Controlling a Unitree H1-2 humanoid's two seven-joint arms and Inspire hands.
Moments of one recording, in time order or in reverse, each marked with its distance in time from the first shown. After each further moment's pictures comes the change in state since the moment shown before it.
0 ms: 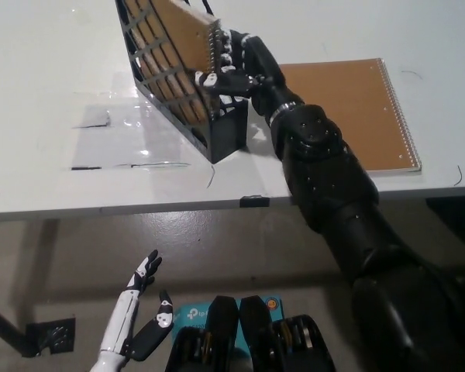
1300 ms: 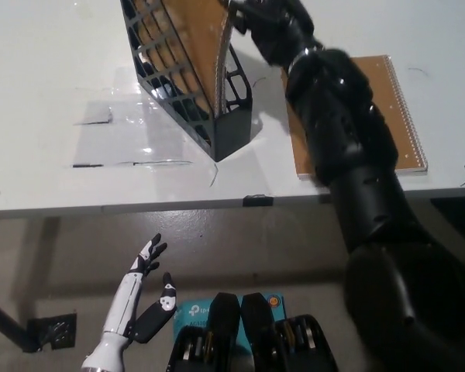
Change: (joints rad) left_arm -0.061 0.002 0.000 0.012 0.018 0.019 0.000; right_arm -0.115 -0.001 -0.251 -0.181 0.251 0.272 0.029
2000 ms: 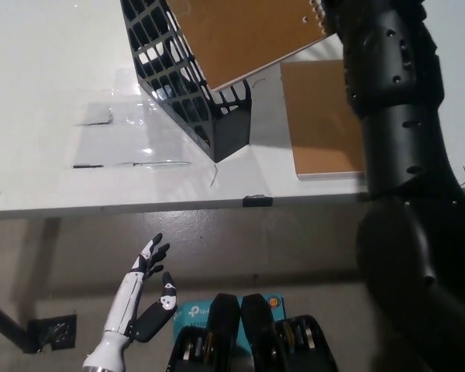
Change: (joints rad) left_arm -0.004 0.000 0.000 0.010 0.001 -0.007 0.001; right_arm -0.119 -0.062 -0.081 -0.167 0.149 0.139 -0.016
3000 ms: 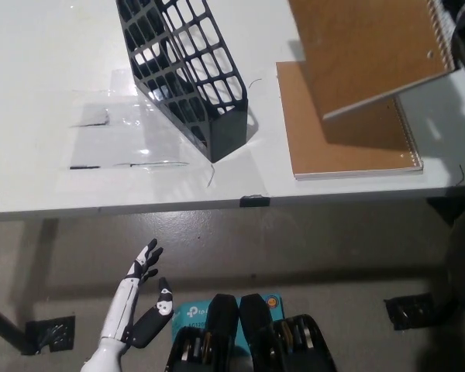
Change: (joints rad) left_arm 0.018 0.002 0.000 0.005 -0.004 -0.004 0.022; right_arm 0.132 -0.230 -0.122 0.133 0.107 0.127 -0.010
